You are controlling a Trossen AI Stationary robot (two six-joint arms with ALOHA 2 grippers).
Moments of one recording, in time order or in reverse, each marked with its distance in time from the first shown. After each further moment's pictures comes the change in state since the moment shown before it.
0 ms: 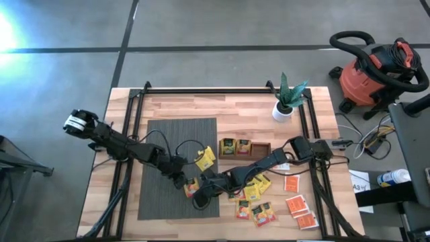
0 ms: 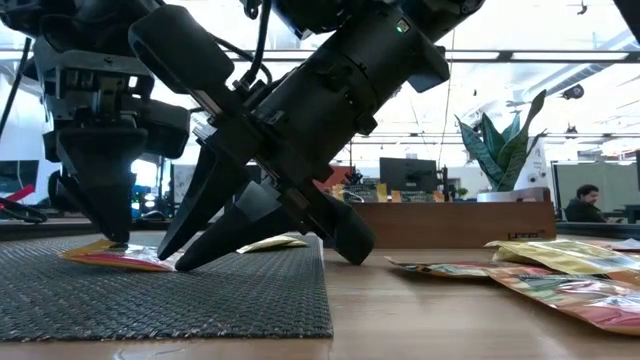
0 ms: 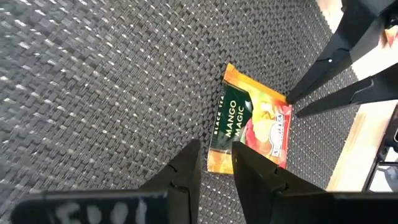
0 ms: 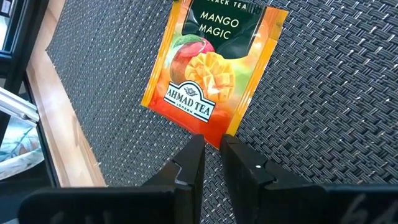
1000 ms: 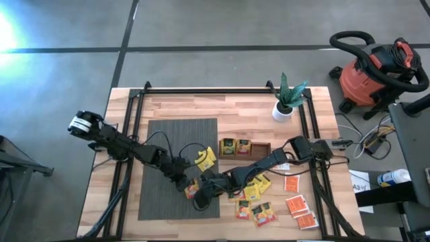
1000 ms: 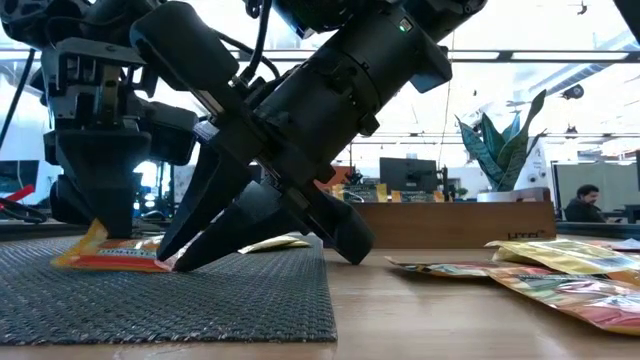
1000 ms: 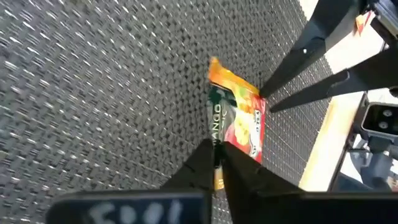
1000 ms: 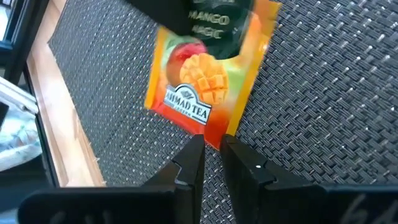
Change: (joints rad) left arm -0.001 0.070 0.000 0.138 0.087 -0.015; right arm -0.008 -0.009 -0.002 0.014 0.003 -0.051
